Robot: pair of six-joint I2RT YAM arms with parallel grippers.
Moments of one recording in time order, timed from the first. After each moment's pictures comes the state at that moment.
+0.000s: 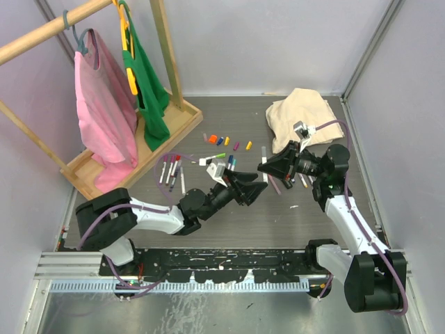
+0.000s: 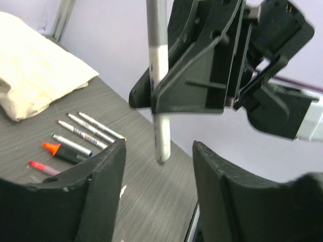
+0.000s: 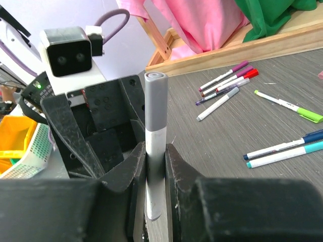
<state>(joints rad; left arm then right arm) -1.16 1.61 0.65 1.29 -0.19 -0.54 0.06 1.00 0.55 0.60 -1.22 0.66</state>
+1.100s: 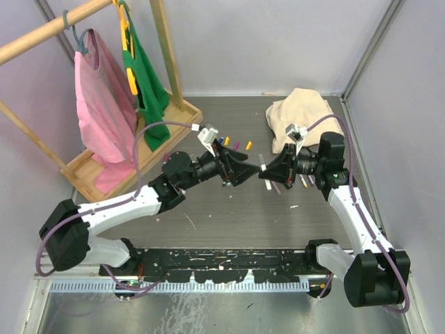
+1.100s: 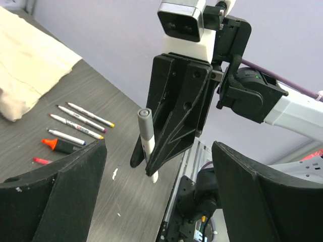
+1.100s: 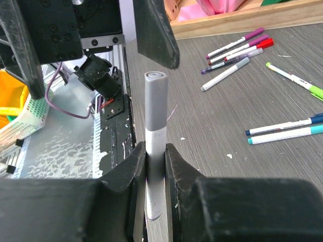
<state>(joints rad) -0.91 1.29 0.82 0.64 0.21 -0.63 0.06 1.03 0.75 -0.09 -1.34 0.09</state>
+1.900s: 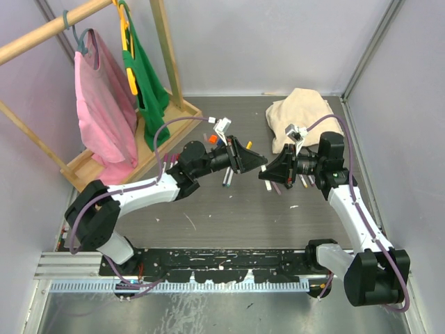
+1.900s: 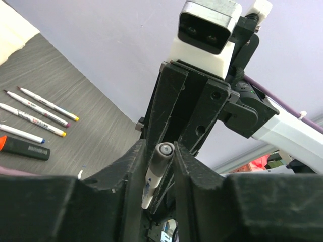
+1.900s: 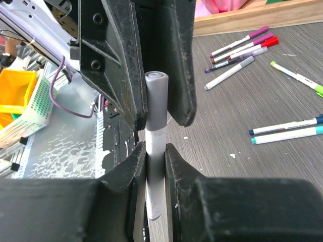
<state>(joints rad) -0.86 1.56 0.96 0.77 0.38 -0.88 0.06 1.04 0.75 -0.10 -1.35 0.08</state>
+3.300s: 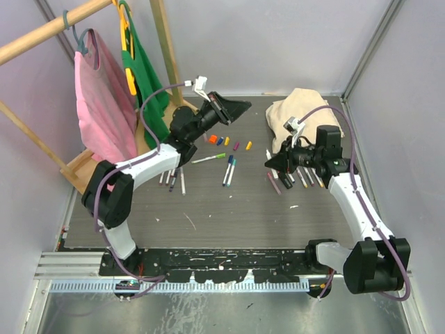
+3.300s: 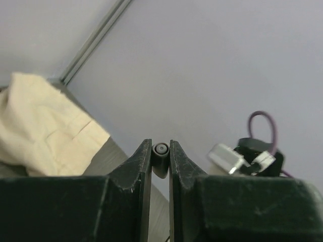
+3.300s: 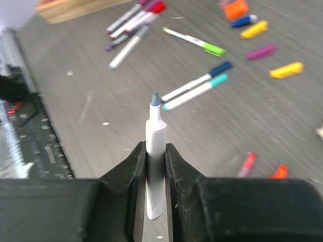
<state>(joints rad) -0.61 1.76 1.28 0.87 0.31 -0.90 0.06 1.14 0.88 -0.37 -0.97 -0.15</state>
